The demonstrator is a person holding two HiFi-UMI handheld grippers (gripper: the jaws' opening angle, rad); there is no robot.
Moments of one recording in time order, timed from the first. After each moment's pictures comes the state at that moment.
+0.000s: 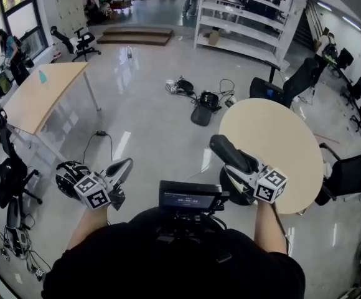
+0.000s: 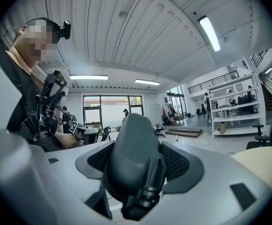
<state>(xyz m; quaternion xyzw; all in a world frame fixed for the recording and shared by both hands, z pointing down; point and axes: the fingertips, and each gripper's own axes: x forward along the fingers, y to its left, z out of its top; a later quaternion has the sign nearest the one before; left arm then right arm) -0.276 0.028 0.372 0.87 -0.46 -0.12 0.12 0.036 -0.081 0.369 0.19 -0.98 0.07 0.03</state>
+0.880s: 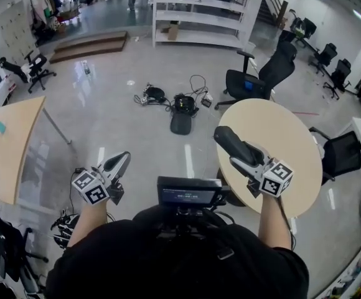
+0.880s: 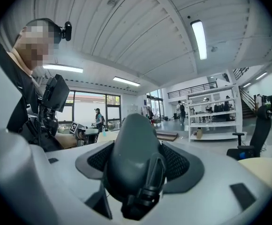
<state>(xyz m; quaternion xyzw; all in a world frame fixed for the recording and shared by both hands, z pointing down) -0.399 -0.283 0.364 0.93 -0.33 -0.12 0.13 -0.053 -0.297 0.344 0.33 -0.94 0.07 0.04</state>
